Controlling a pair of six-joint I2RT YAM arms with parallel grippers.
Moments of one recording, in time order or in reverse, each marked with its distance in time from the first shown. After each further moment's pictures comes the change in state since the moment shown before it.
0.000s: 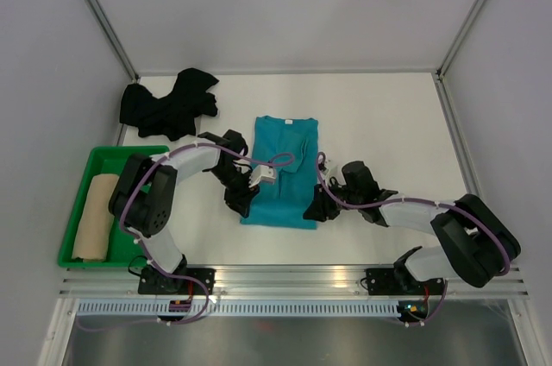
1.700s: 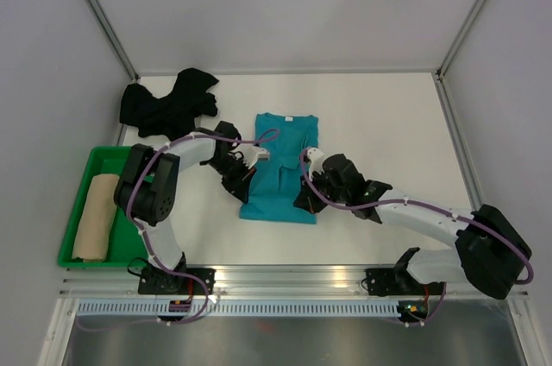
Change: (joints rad) left arm 0.097 0.100 0.043 0.153 -0.041 -0.406; right arm 0.190 -0.124 0.231 -0.300 0.319 0.023
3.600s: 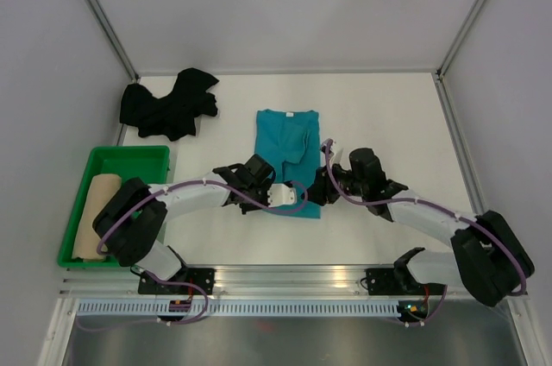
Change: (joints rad) left arm -0.436 -0.299 -0.293 0.397 -0.557 0.153; right arm -0.224 0.031 -0.136 0.273 -0.290 -0.026
